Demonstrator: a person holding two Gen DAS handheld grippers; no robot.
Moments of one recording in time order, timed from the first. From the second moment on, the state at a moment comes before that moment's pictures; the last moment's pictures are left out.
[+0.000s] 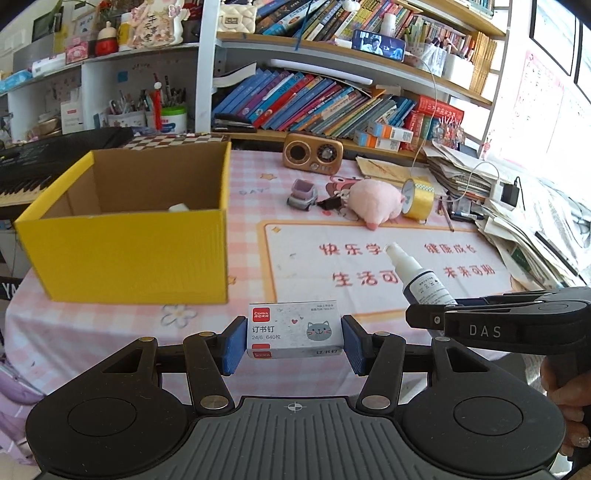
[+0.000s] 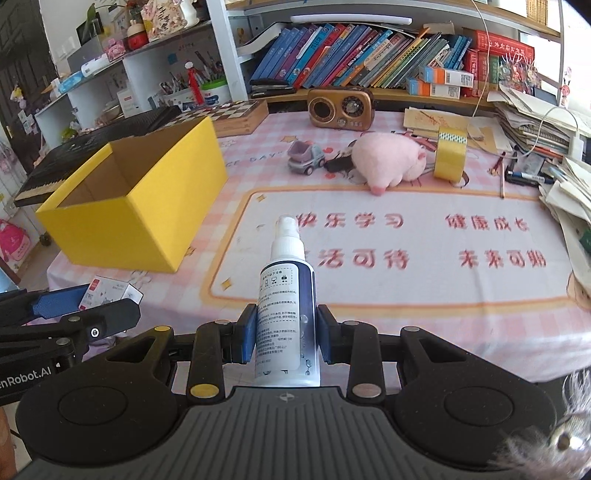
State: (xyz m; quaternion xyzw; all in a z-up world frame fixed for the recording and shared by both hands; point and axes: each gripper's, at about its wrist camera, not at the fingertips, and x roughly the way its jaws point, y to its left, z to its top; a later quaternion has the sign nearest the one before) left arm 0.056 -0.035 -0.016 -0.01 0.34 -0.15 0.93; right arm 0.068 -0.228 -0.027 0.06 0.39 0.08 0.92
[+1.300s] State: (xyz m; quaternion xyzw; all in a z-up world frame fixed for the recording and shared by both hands) left arm -0.022 0.074 -0.011 -0.05 0.33 -0.08 0.94; right arm 0.008 -0.111 -0.026 0.02 0.39 0.15 0.91
